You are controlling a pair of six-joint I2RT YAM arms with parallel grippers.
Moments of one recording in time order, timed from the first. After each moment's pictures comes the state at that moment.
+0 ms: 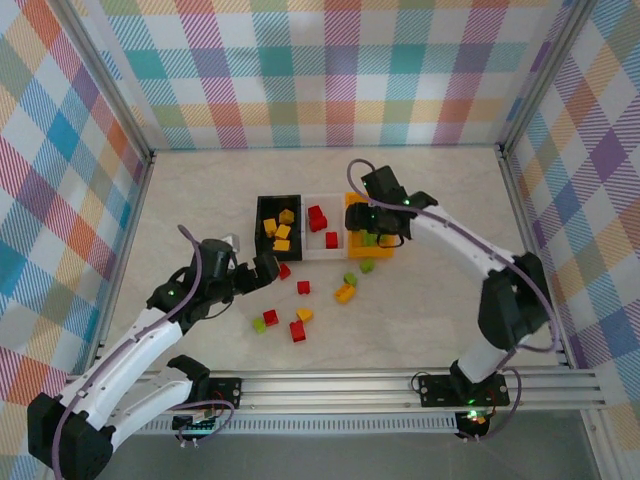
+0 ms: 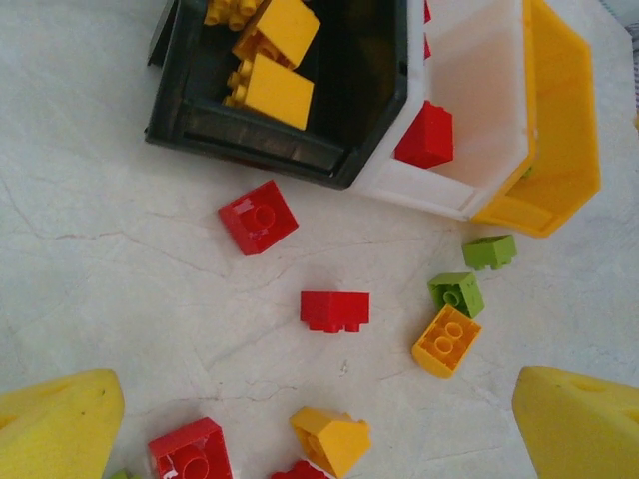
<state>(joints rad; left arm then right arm) -0.47 0.87 0.67 -0.55 0.09 -0.78 0.58 1.60 1.31 -0.63 0.05 0.52</state>
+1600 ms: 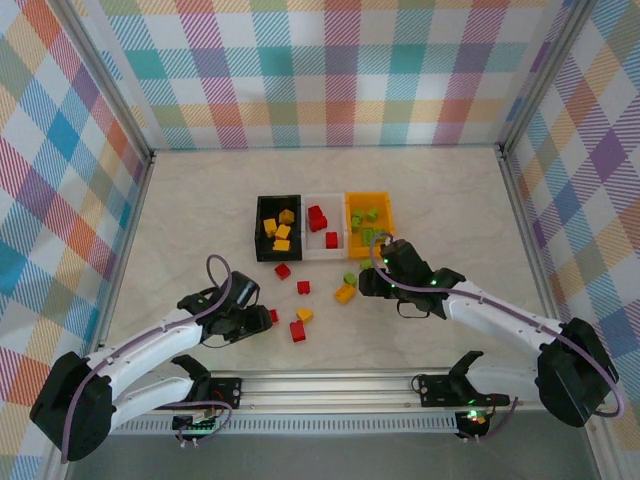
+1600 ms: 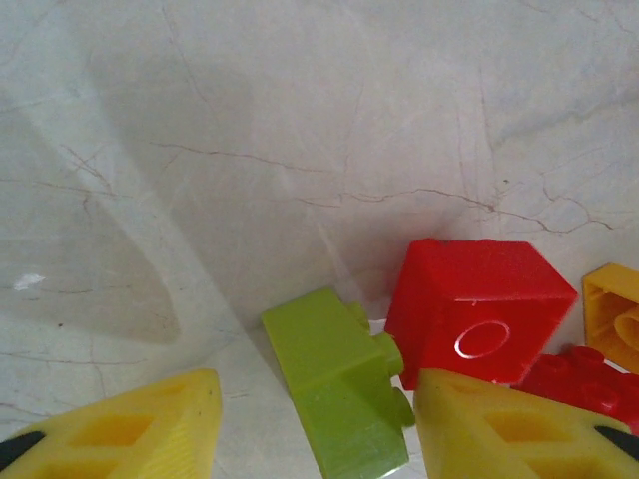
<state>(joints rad) -0.61 0.99 0.44 -0.65 0.07 -0.93 0.71 1.16 0.66 -0.41 0.05 0.62</state>
